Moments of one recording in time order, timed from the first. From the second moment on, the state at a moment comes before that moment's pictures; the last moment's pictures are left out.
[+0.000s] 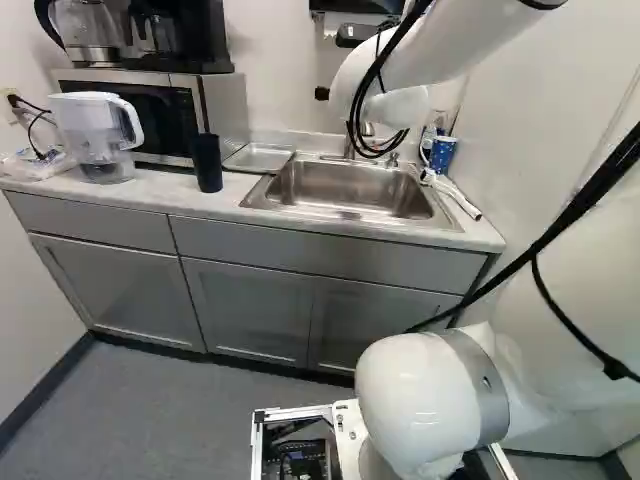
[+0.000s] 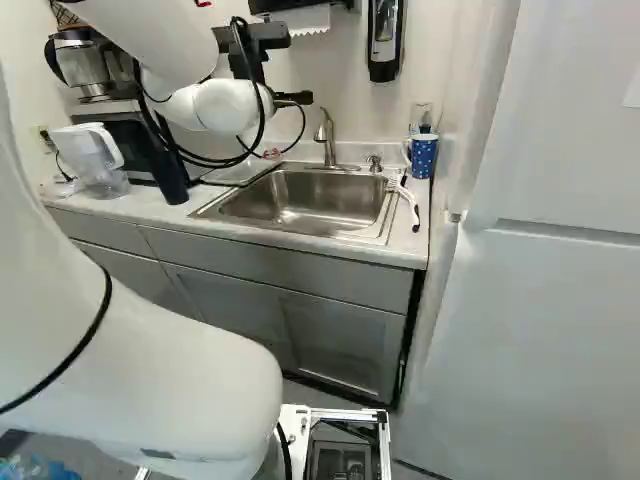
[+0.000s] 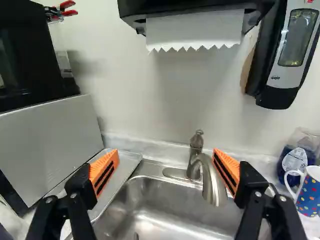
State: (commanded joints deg) arm 1.6 13.4 -44.5 0.0 30.0 0.0
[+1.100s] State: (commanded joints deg) arm 0.4 3.9 -53.2 1.5 26.5 0.0
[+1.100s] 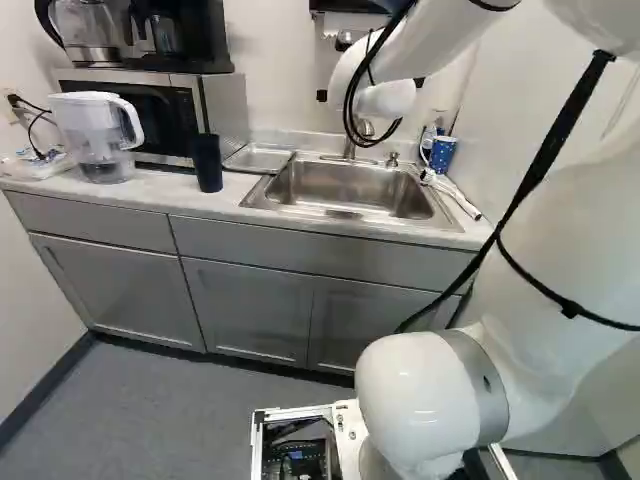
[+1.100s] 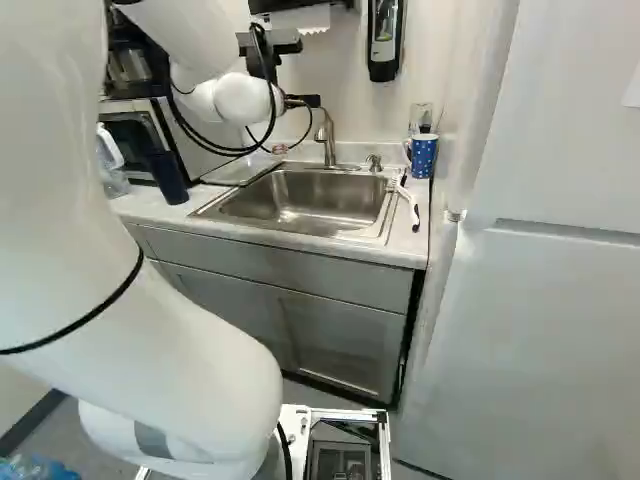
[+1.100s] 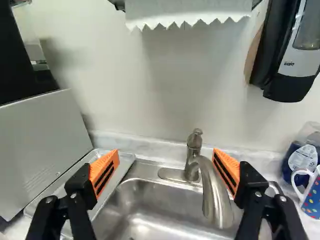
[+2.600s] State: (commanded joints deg) arm -0.1 -12.6 -70.3 1.5 15.8 0.0
